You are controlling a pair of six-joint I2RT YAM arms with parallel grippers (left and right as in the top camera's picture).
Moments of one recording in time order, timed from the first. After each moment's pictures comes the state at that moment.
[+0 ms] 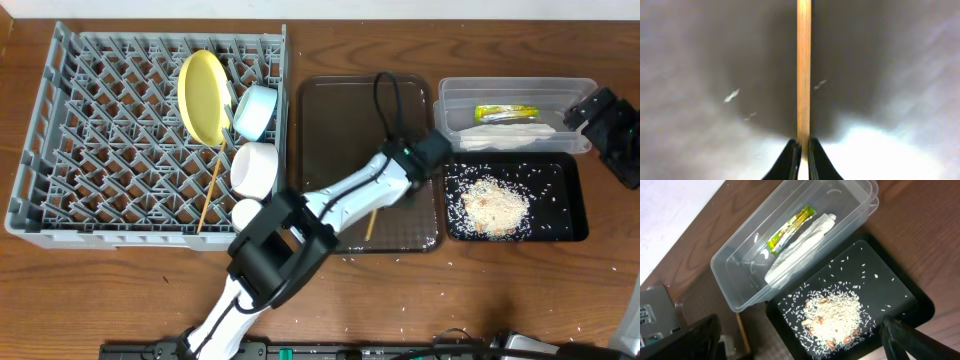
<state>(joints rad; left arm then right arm) -0.87 2.23 1.70 -0.90 -0.22 -0.57 -0.40 1.44 1.55 -1.12 -0.19 0.44</state>
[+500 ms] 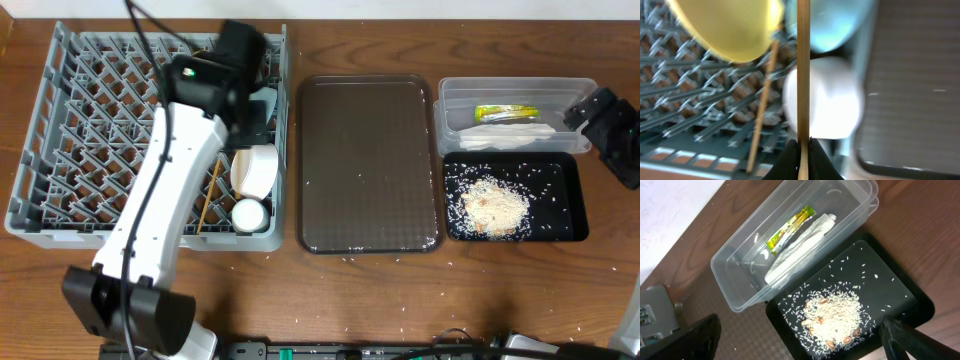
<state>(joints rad) -0.27 1.71 1.76 -1.38 -0.15 -0.30 -0.40 1.44 1.55 -1.12 -0.19 0.44</state>
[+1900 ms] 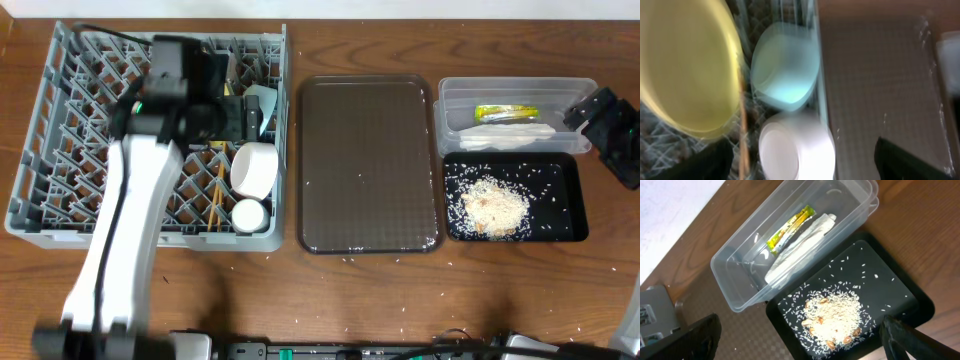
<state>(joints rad) -0.08 1.49 1.45 -0.89 0.18 -0.06 -0.40 1.44 1.55 -1.12 -0.19 0.44</state>
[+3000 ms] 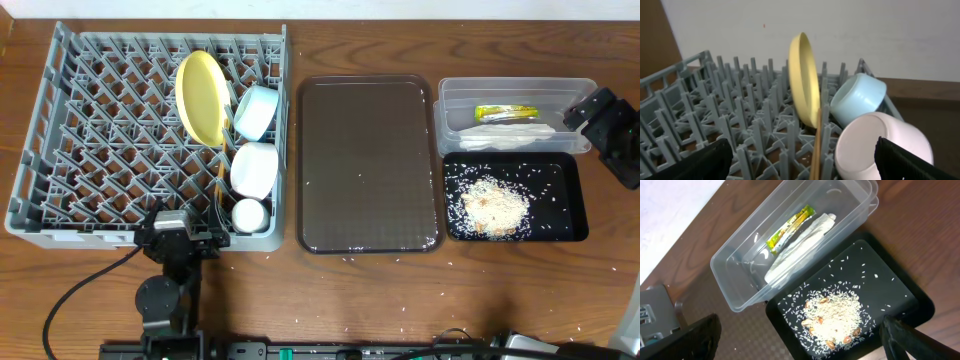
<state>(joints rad) 0.09 0.12 0.03 0.03 0.03 -0.03 -0.40 1.44 1.55 -1.12 -0.19 0.44</state>
